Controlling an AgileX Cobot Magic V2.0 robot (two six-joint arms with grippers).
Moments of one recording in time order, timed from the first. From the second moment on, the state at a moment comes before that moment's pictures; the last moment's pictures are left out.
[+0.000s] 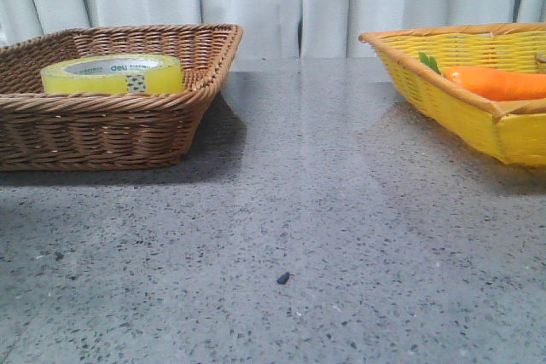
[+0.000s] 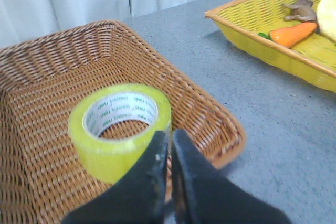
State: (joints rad) left arm -0.61 0.68 -0.56 0.01 0.25 -0.03; right arm 0.61 0.15 -0.54 -0.11 0.46 -0.06
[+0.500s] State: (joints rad) left arm -0.61 0.28 -0.22 -0.08 0.14 -0.03; right arm 0.61 0.13 -0.47 -0.11 0.40 -0.06
